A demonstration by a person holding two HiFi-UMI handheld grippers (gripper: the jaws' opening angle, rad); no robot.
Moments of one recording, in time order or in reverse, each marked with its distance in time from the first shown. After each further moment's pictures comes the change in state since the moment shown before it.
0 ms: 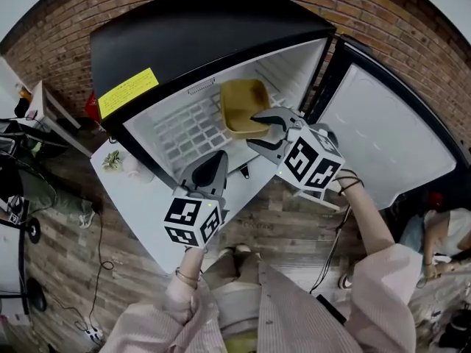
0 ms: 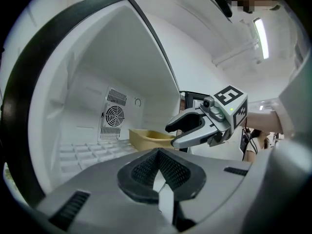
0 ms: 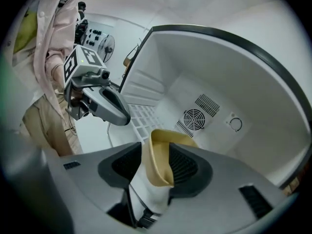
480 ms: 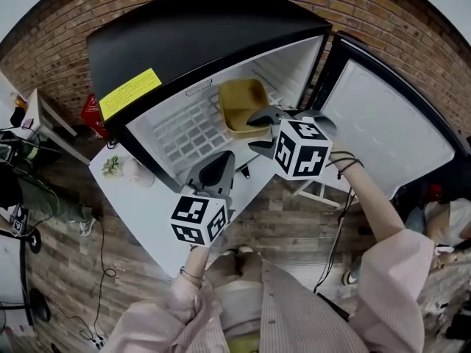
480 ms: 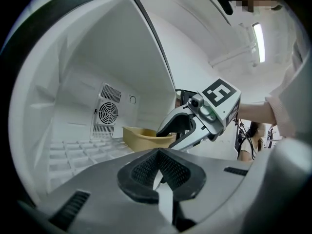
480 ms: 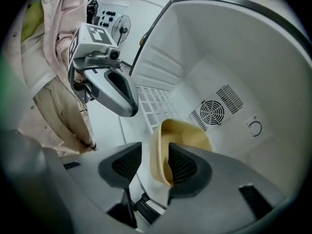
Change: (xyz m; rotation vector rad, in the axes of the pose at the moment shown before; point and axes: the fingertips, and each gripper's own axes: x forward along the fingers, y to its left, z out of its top) left arm 0.008 -0.009 -0.006 -0.006 0.016 -0.067; right arm 0.020 0.017 -0.016 -0.155 0.203 0.163
